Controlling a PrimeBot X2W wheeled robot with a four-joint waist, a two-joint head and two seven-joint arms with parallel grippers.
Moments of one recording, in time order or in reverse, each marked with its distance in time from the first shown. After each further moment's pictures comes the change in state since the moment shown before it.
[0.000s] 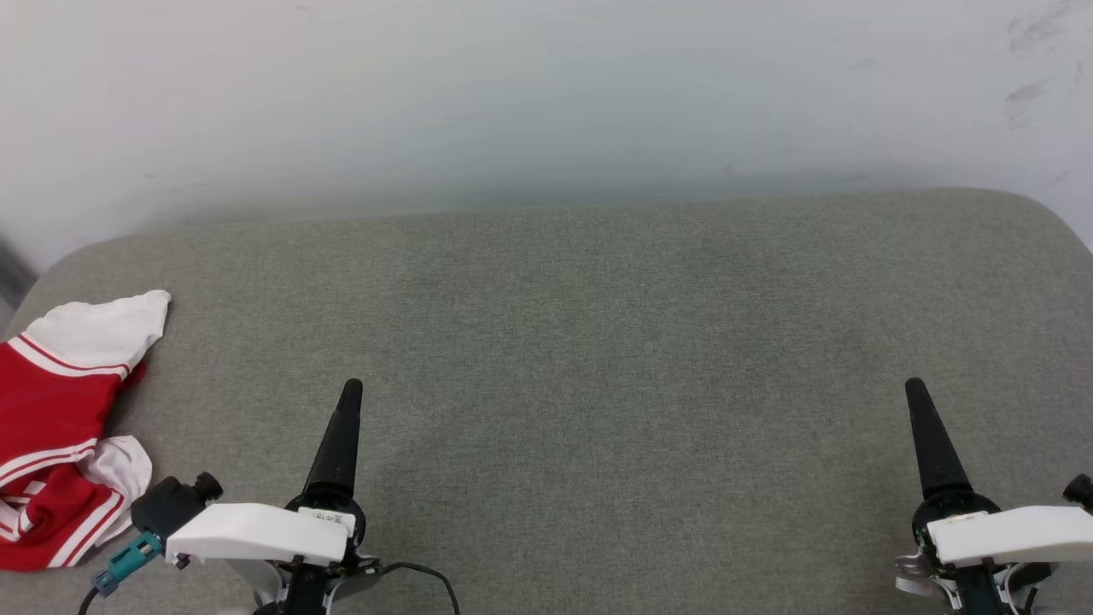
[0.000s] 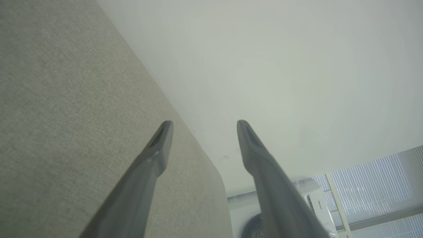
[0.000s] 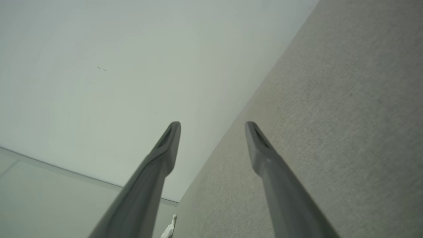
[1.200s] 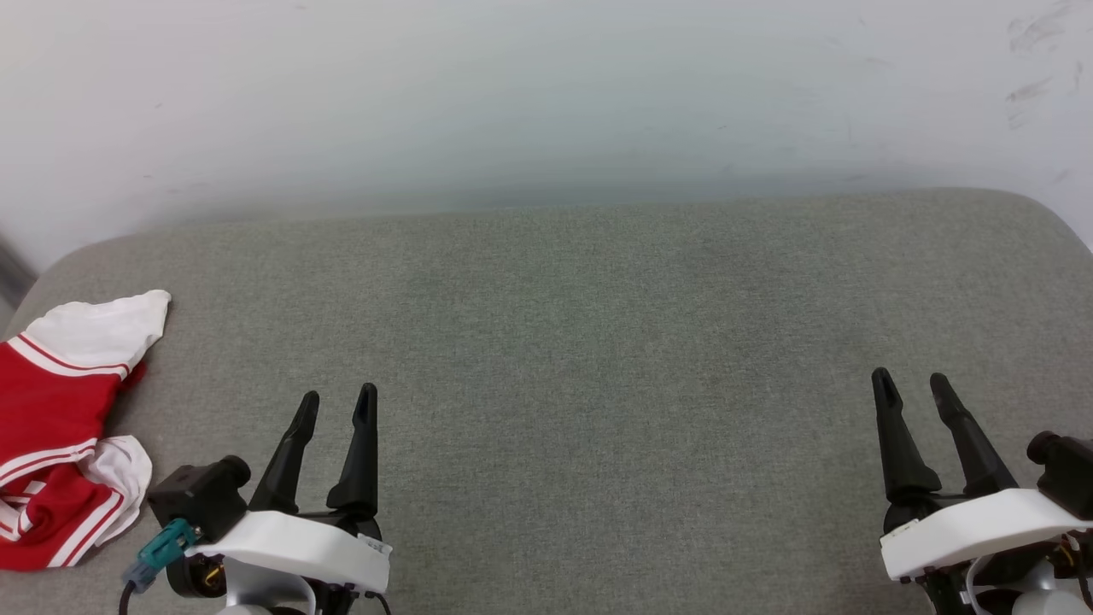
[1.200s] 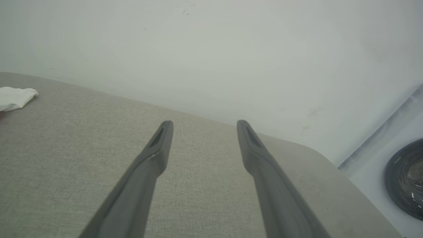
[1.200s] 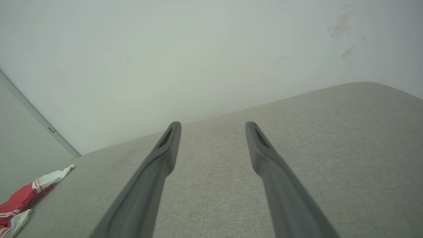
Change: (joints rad) left arm 0.037 0.031 -0.022 -0.091 0.738 0.014 -0.115; right arm 0.016 -0.010 0.021 -0.133 -0.736 0.000 -0.010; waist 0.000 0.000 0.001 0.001
